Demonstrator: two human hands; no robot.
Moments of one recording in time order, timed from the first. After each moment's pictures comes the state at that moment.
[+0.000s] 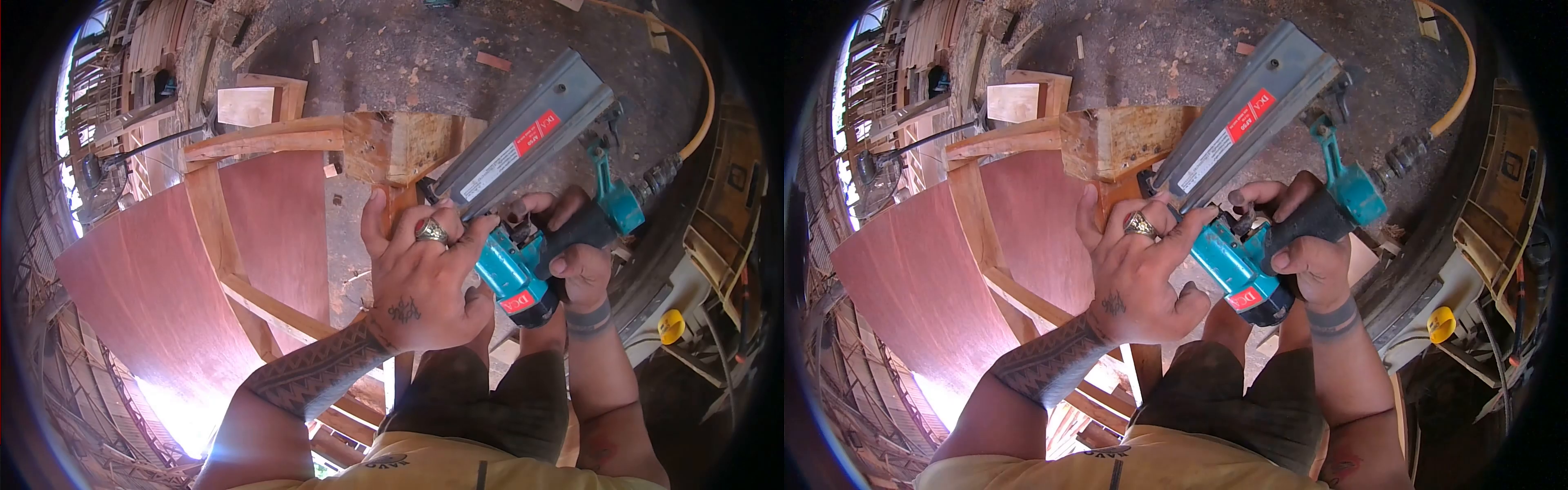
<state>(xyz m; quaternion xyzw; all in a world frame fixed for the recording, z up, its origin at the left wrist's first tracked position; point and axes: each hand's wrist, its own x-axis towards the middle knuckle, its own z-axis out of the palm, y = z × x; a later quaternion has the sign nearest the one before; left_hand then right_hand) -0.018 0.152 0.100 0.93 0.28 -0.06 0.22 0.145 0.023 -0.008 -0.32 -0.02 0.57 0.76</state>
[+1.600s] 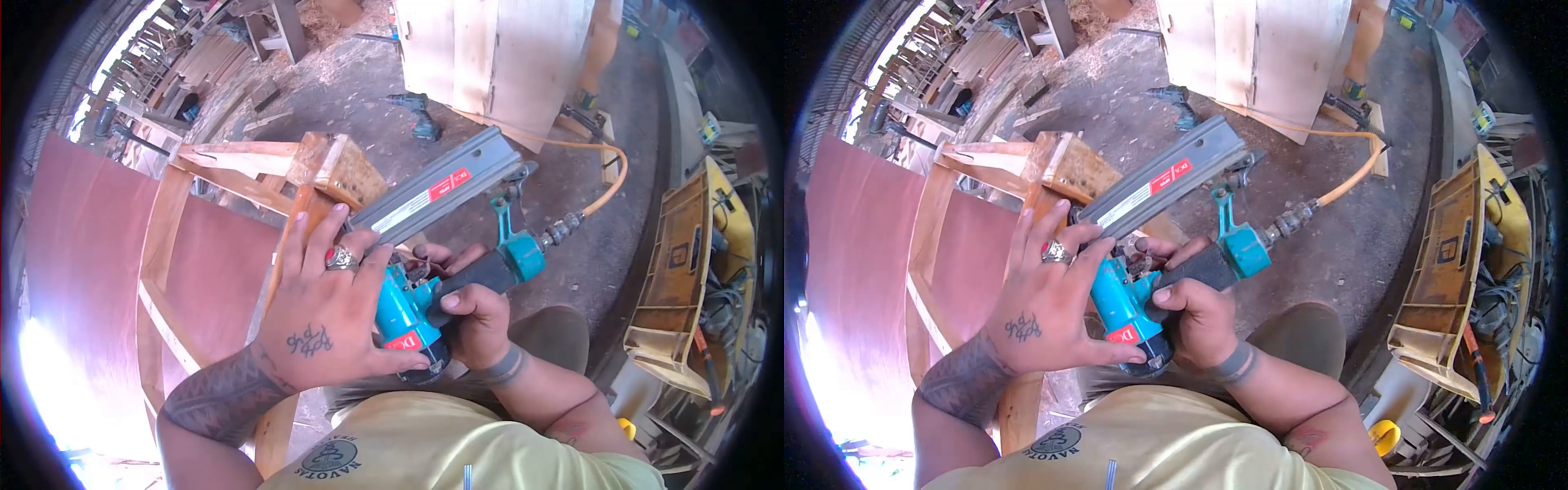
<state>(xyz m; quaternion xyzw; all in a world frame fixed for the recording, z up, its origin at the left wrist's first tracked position) -0.018 0.096 0.098 0.96 0.28 -0.05 0.01 0.134 0.014 -0.053 -0.20 -0.09 0.60 0.77</state>
